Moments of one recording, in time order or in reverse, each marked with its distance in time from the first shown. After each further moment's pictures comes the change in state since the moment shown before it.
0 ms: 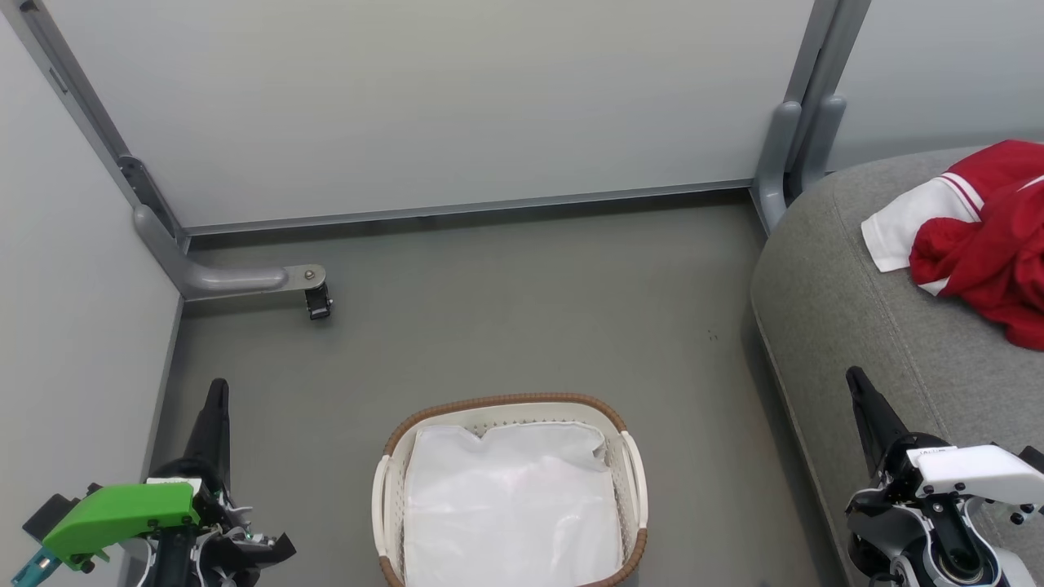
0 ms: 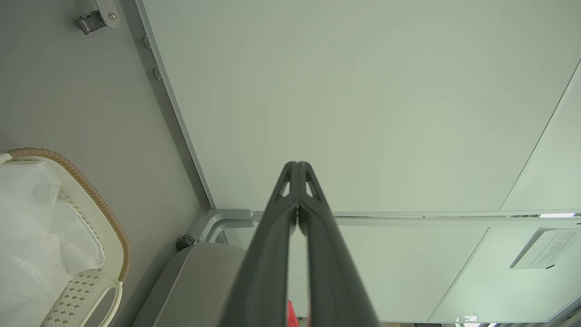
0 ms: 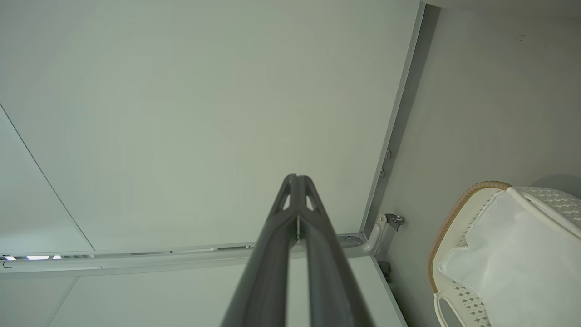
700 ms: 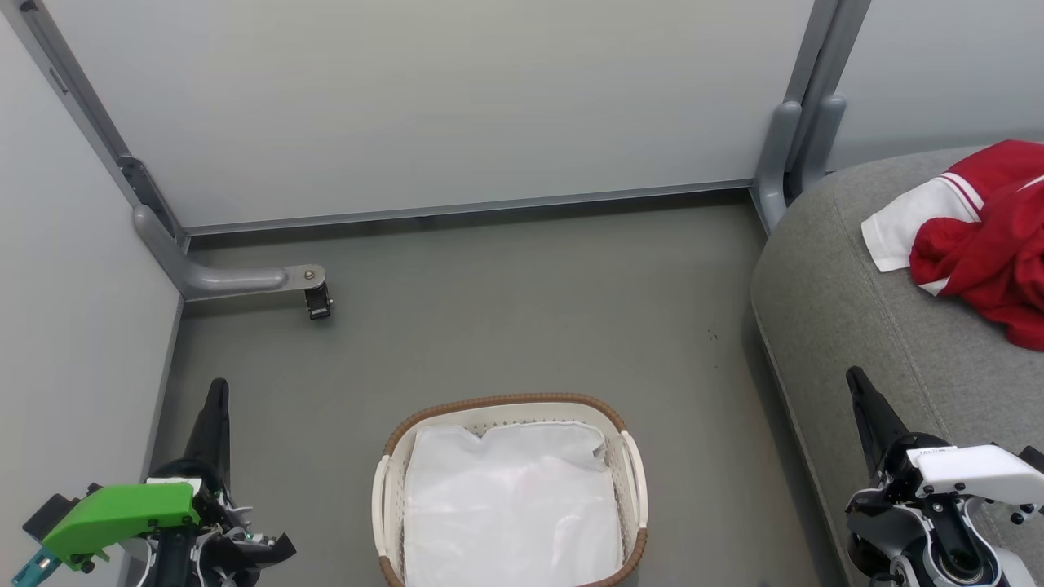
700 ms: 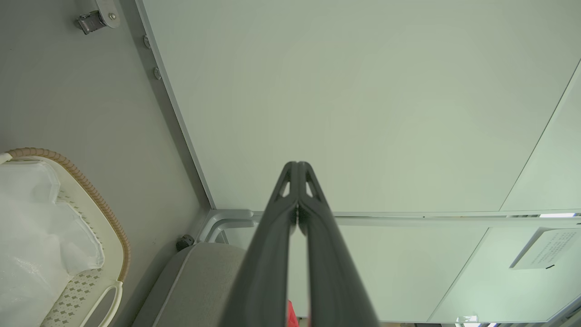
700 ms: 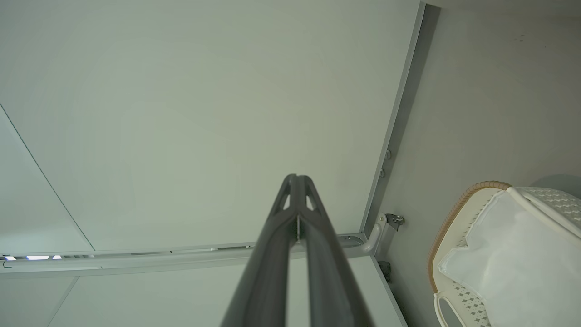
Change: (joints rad) left arm 0.000 0.000 0.000 0.000 0.000 0.000 0.000; right arm 0.000 0.000 0.000 0.000 0.000 0.000 0.000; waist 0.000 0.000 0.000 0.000
